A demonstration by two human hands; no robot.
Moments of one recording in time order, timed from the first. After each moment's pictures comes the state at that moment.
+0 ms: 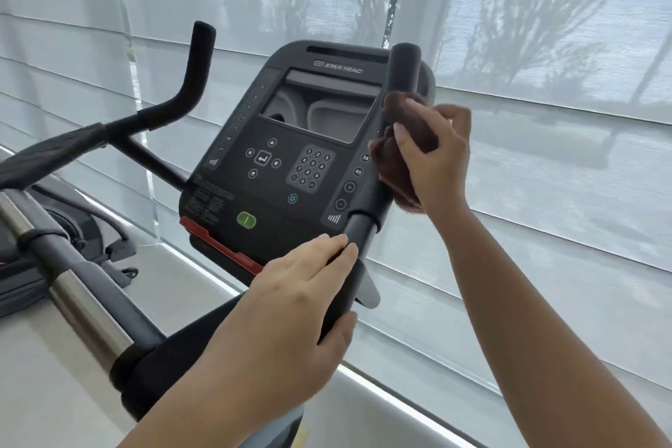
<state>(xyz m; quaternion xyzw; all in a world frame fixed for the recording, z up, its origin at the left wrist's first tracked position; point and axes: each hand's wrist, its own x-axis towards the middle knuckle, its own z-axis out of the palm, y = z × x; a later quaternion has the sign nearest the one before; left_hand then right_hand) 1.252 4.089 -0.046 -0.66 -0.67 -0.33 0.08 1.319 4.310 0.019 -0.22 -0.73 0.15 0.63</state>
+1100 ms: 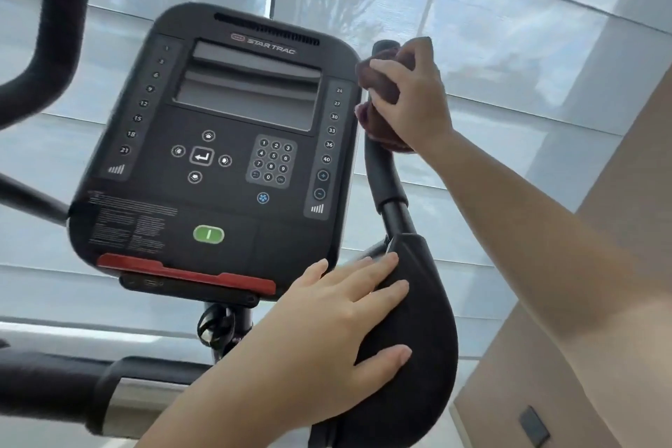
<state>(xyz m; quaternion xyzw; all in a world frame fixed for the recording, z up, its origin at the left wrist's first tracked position) 1.128 4.083 -0.057 -0.88 -0.39 -0.26 -0.03 1.268 4.264 0.081 -0.45 -0.76 -0.22 0.42</state>
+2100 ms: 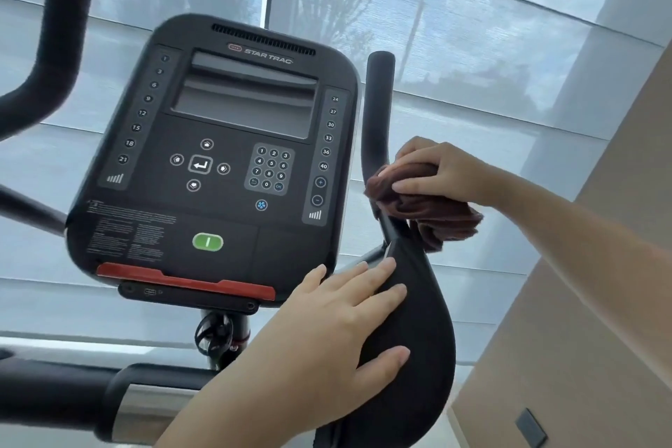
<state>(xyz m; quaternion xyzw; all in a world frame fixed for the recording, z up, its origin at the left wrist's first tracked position) 1.129 4.082 -0.059 -0.88 -0.40 -0.26 -0.02 1.331 4.216 0.058 -0.43 -0.88 0.09 0.20</state>
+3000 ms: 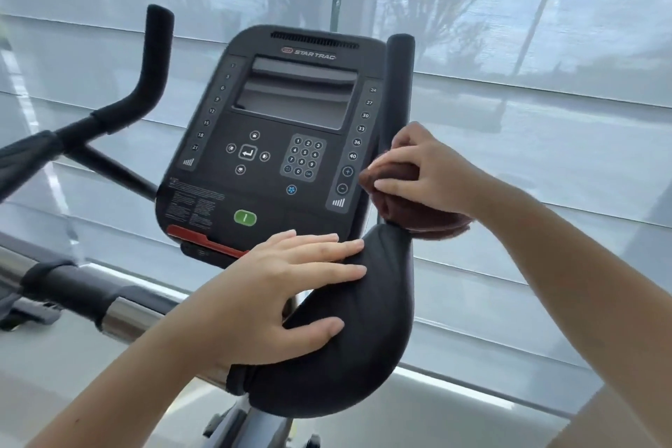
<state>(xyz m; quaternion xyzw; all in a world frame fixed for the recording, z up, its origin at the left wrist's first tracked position) 1.141 4.066 -0.046 -0.84 -0.45 -0.30 -0.03 1.327 4.216 0.039 -0.32 -0.92 0.05 0.23</state>
